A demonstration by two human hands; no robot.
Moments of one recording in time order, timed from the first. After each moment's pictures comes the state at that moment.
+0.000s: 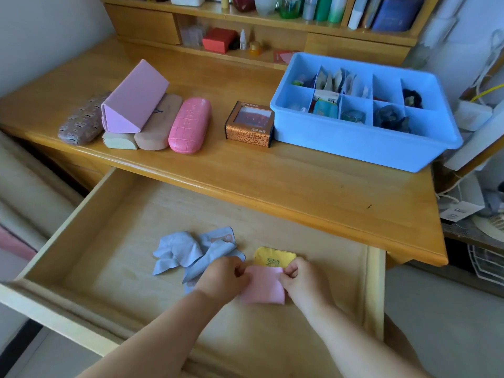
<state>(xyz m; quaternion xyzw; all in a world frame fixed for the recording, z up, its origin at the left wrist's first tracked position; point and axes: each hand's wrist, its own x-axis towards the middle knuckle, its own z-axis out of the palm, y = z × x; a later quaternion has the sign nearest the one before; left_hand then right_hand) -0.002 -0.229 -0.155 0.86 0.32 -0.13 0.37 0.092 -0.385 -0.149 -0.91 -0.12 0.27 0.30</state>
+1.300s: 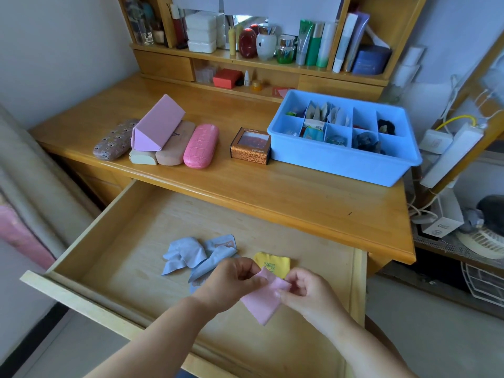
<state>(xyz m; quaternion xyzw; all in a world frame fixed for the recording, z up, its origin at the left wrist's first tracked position) -0.030 -0.259 -0.084 0.77 0.20 -0.02 0.61 0.066 -0.430 -0.089 -0.75 -0.22 0.35 0.51</state>
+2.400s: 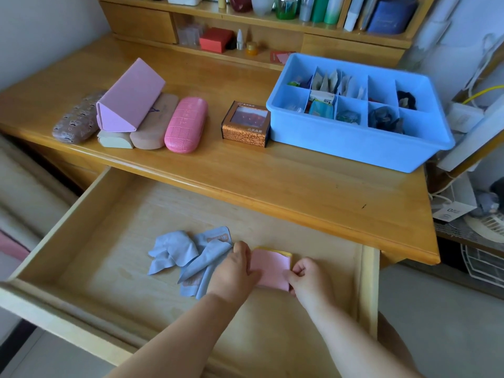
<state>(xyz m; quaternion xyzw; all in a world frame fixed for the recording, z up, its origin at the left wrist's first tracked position) 0.013 -0.254 -0.161 0.87 0.31 -0.01 0.38 0.098 -0.397 -0.162 -0.89 -0.04 0.26 0.38</state>
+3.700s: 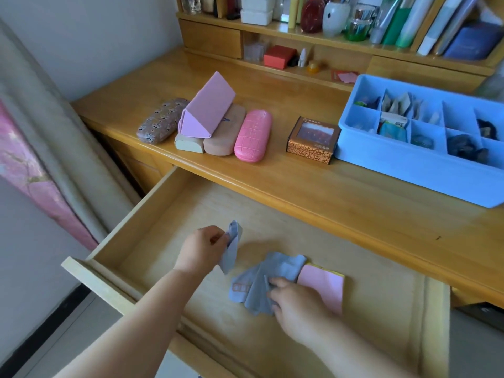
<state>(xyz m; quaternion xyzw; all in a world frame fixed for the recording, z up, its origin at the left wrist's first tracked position) -0.053 -0.114 -0.120 0.83 0.42 0.09 0.36 0.043 -0.318 -0.140 -0.82 -0.50 0.27 0.08</state>
